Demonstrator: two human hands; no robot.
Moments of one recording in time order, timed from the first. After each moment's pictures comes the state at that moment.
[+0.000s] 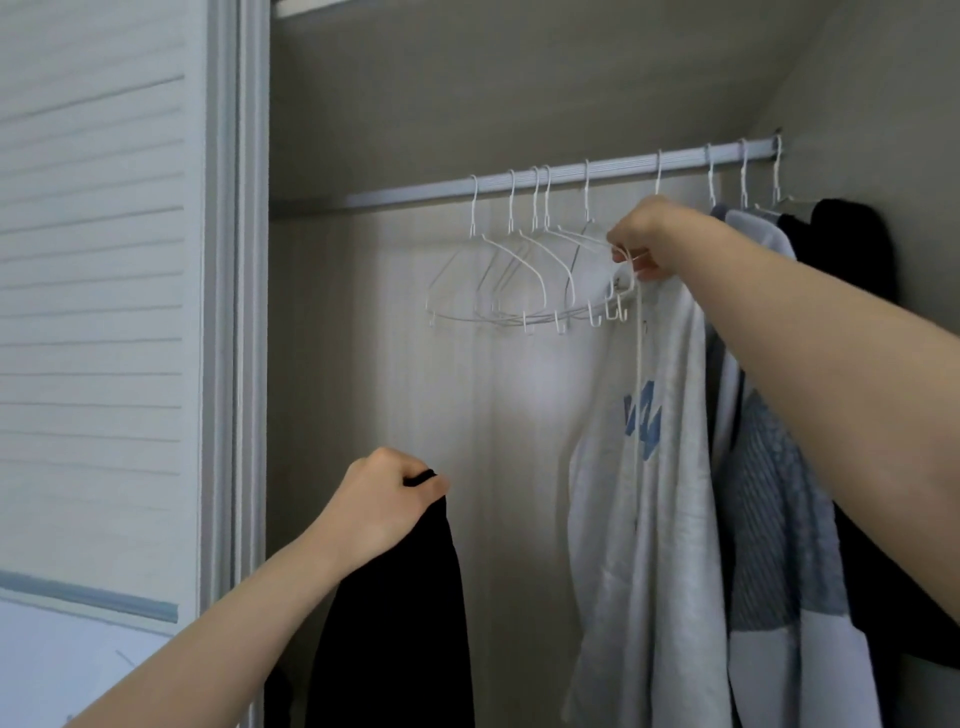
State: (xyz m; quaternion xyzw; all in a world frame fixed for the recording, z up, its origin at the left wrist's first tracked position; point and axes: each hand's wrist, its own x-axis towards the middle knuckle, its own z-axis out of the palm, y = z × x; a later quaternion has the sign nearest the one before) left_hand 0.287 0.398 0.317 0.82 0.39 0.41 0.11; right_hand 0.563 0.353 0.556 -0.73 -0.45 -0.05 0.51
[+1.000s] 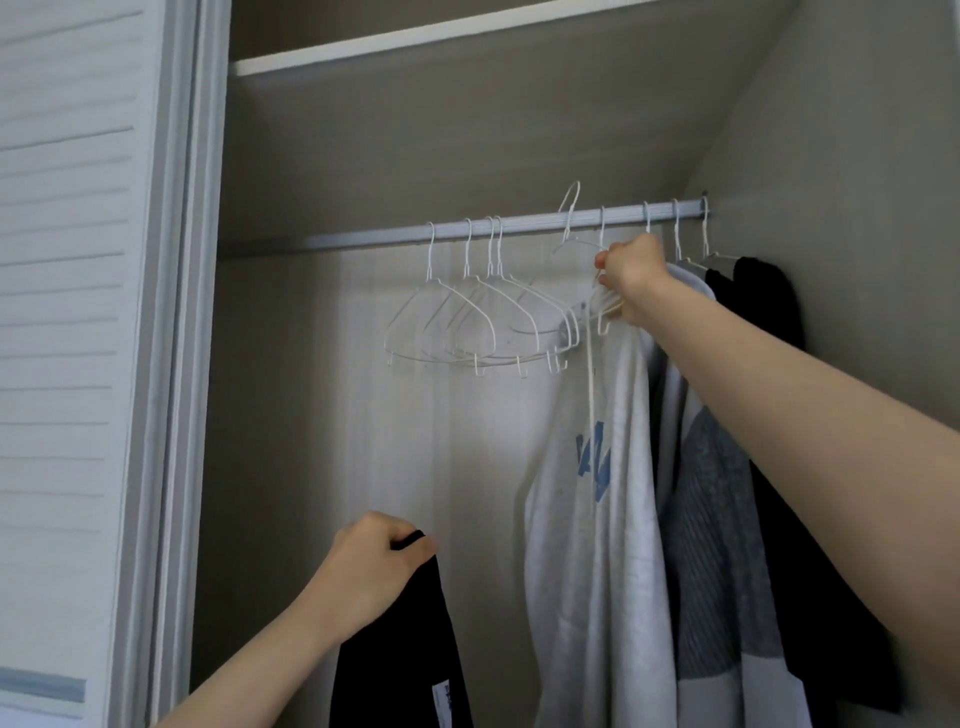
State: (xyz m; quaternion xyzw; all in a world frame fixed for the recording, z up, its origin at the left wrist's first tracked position) left_hand 0.324 0.396 0.303 0.82 0.36 0.41 0.17; right_hand 0.607 0.350 0.559 -0.53 -0.43 -0.01 0.73
